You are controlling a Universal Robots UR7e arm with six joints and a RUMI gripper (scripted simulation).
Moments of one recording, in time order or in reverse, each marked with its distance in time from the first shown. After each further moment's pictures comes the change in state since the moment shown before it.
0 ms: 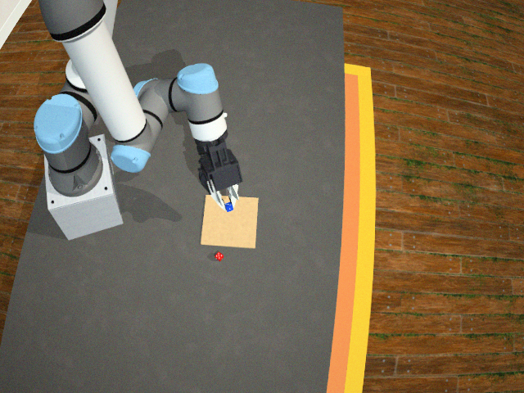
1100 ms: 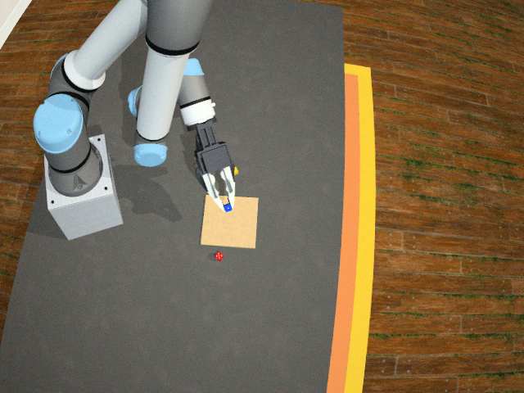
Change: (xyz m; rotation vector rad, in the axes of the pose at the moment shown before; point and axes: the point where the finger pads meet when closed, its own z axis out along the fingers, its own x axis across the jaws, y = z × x) arm -0.003 -0.004 0.004 -0.454 -0.011 0.003
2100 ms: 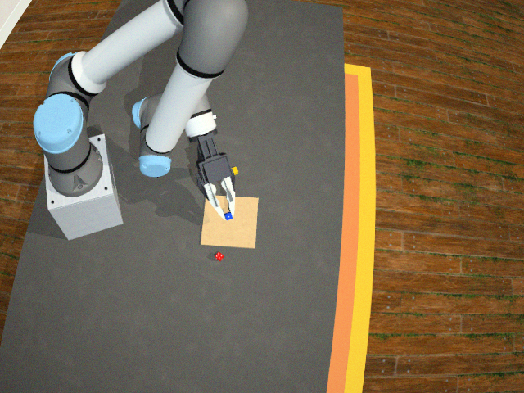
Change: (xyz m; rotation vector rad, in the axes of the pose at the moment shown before) arm -0.001 -0.039 0.030 -0.017 -0.005 0.000
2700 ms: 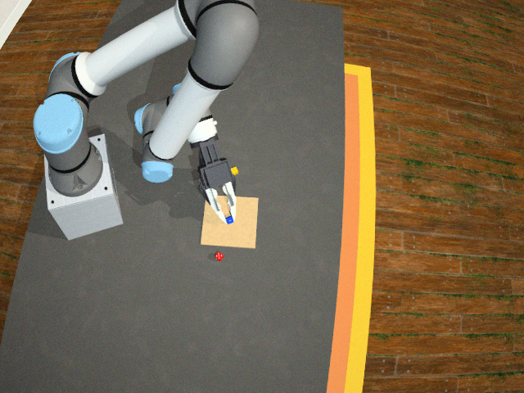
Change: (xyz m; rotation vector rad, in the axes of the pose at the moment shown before) arm 0.002 -0.020 0.016 -0.004 0.007 0.007
